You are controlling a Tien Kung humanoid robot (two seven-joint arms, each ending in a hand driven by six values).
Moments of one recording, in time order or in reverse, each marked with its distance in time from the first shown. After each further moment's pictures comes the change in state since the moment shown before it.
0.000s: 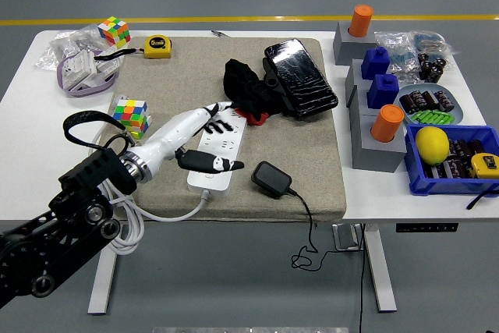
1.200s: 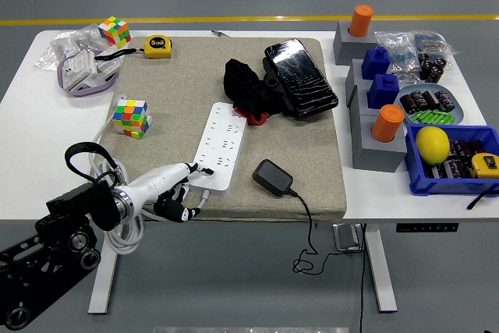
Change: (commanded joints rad) left arm 0.060 0.034 0.027 -0.030 -0.002 -0.154 0.153; right arm -0.004 0.004 0.002 0.000 -0.002 0.000 -0.001
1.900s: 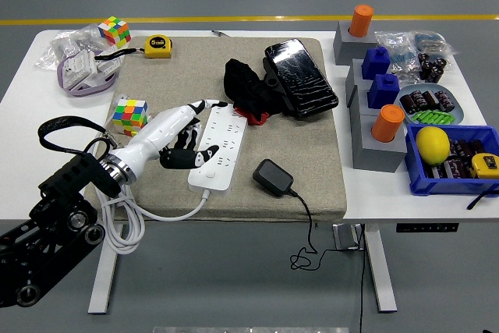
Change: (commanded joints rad) left arm -0.049 -0.070 -0.129 0.019 0.008 0.257 -0.299; right arm 0.004 0.004 -0.002 0.001 0.001 -0.001 0.000
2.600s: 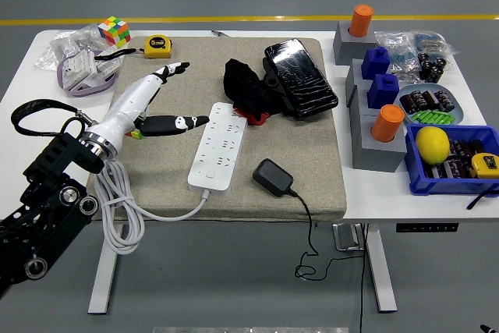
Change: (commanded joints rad) left arm -0.021 -0.043 -0.148 0.112 0.052 0.015 -0.013; right arm 0.034 0.002 -0.022 -0.002 0.005 0.003 -0.001
